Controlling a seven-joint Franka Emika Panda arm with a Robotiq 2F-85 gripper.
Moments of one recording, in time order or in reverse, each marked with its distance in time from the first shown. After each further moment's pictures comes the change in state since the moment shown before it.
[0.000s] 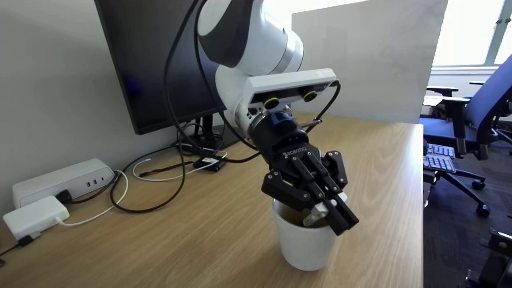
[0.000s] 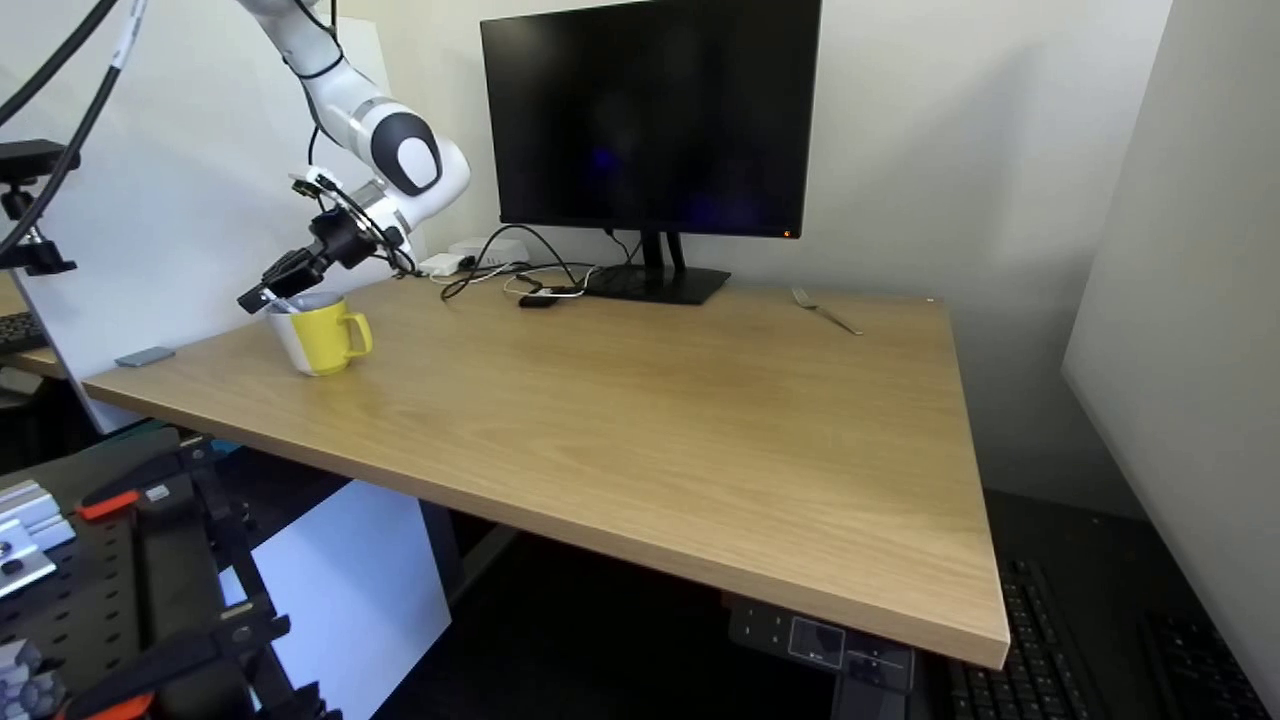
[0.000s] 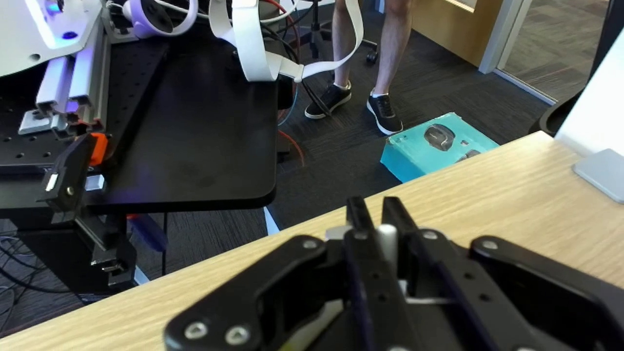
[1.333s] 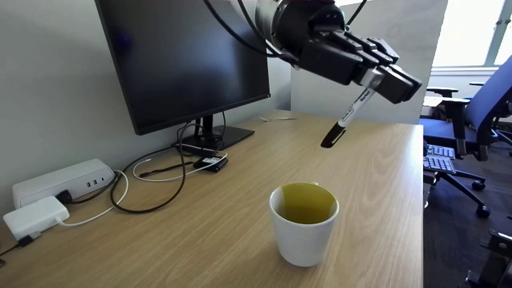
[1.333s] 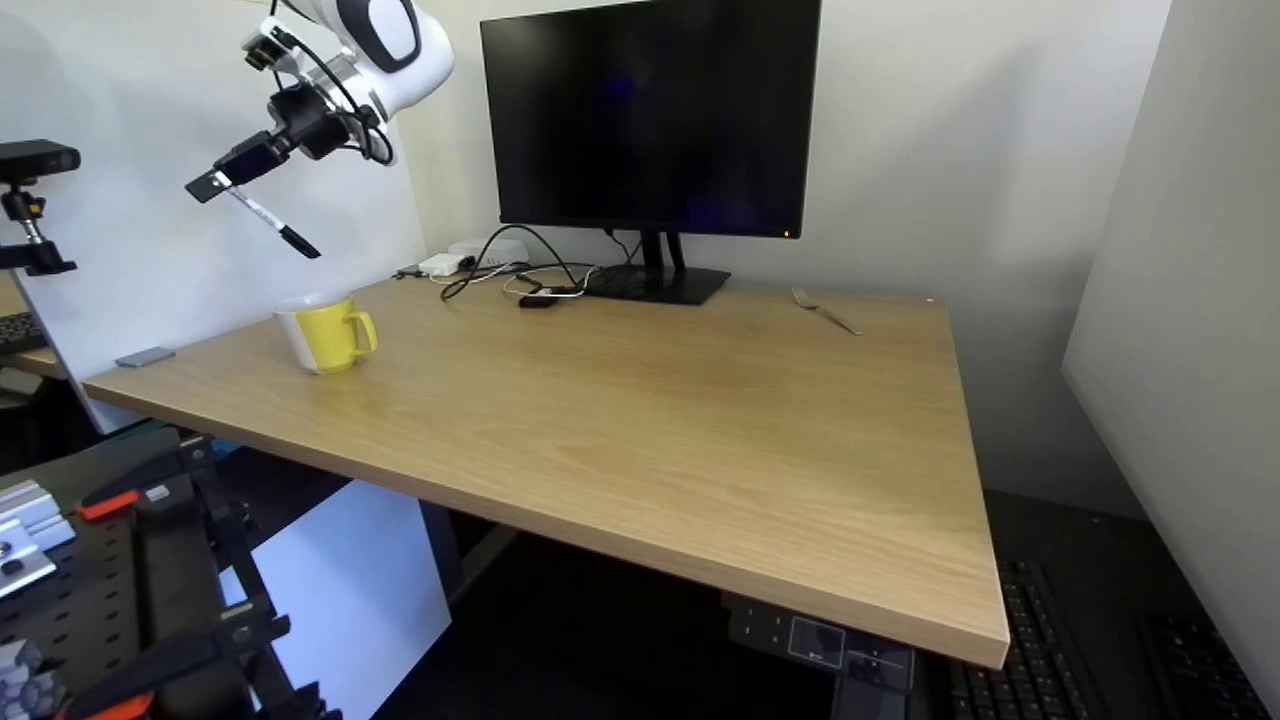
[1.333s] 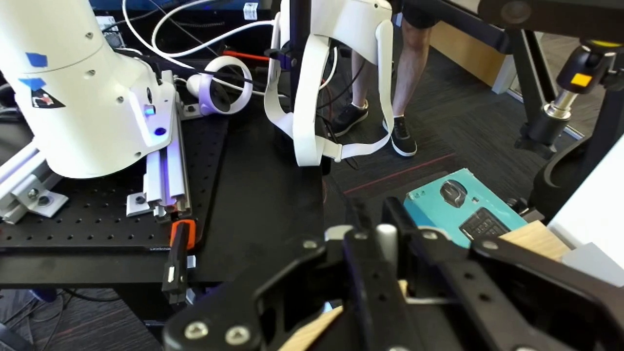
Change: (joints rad) arm -0.049 -0.367 -0.017 -0.181 0.001 -0.187 -0.003
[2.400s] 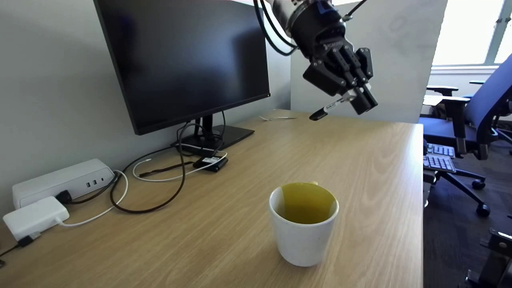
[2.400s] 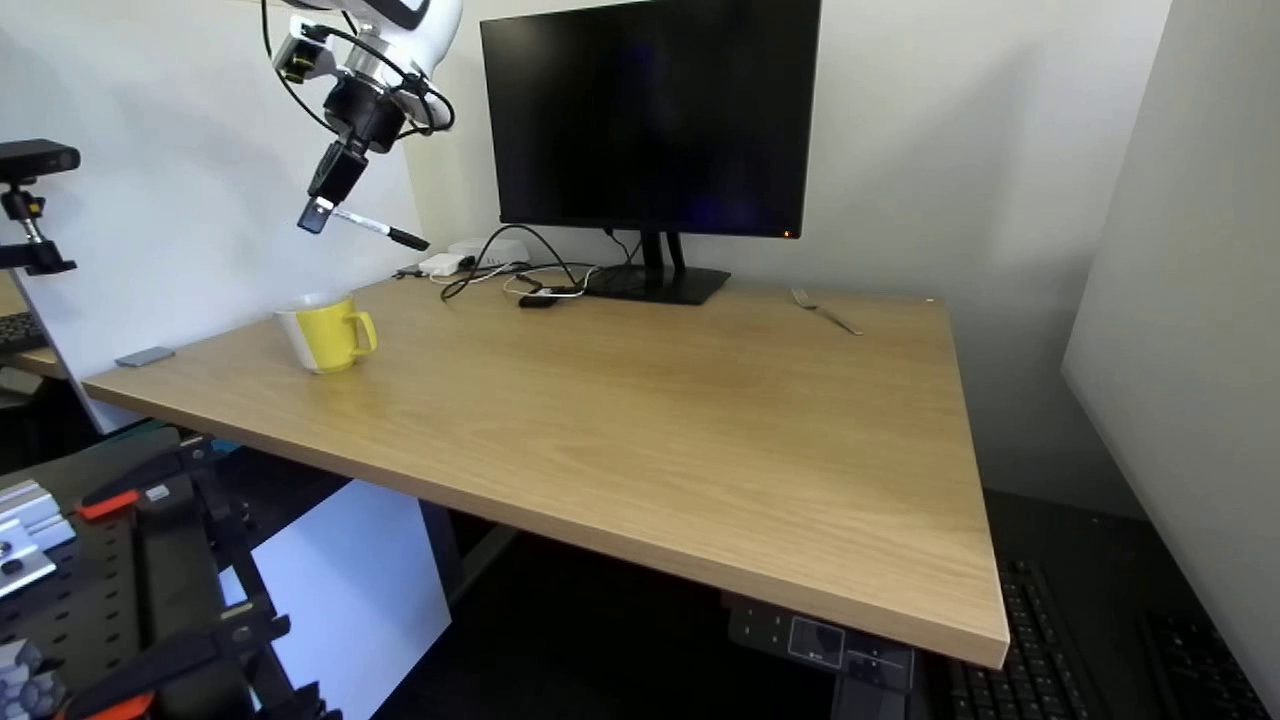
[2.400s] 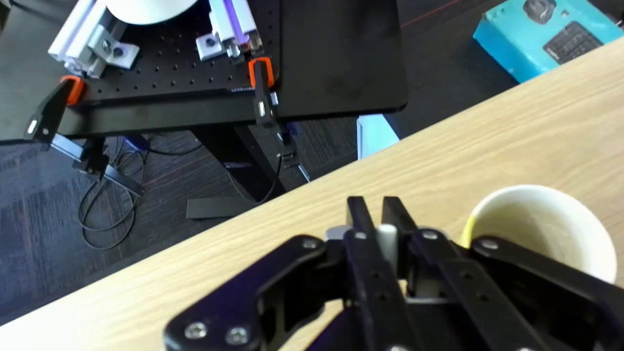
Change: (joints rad) arm -0.016 -0.120 -0.060 -0.111 -0.267 0.303 0.005
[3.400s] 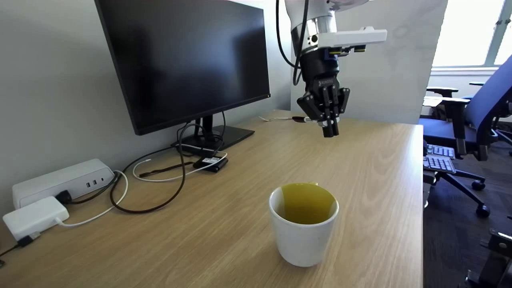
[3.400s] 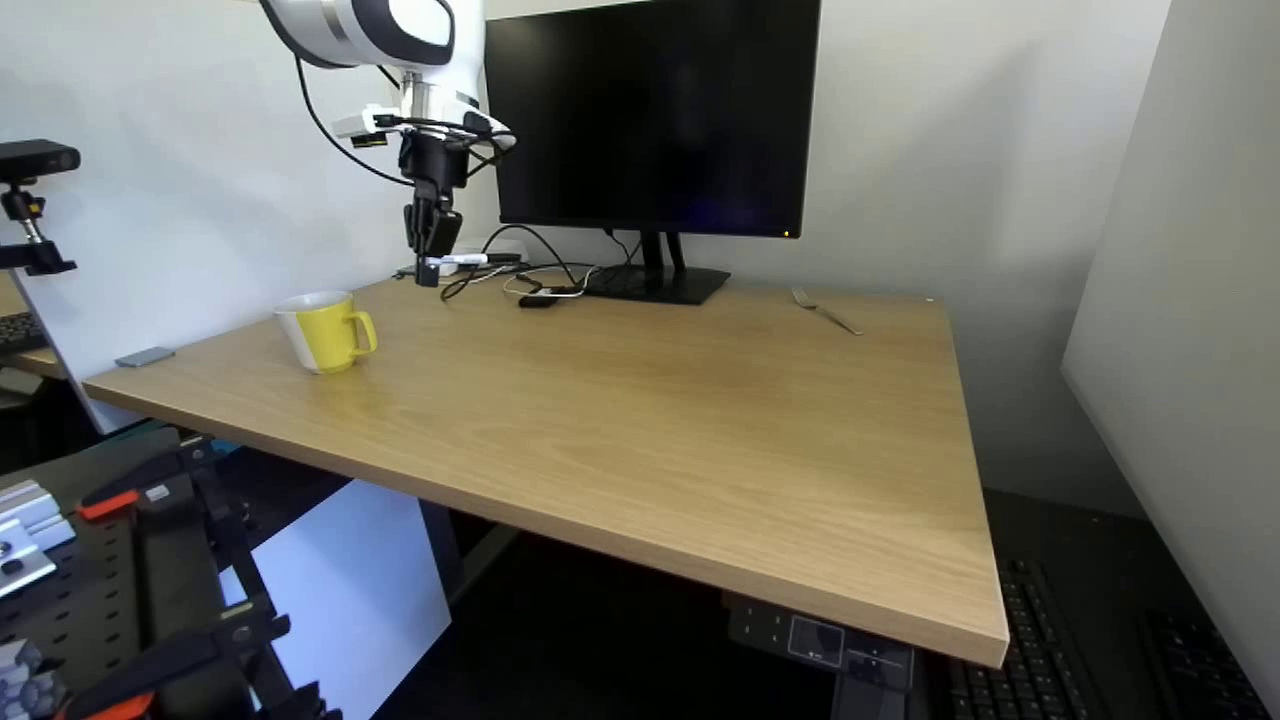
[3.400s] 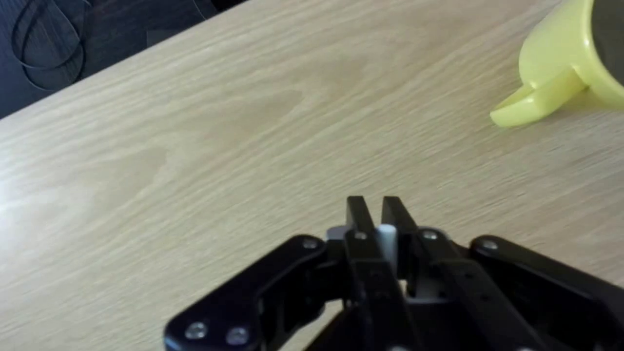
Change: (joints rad) arm -0.084 0.002 -0.025 -0.169 -0.113 0.551 -0.125
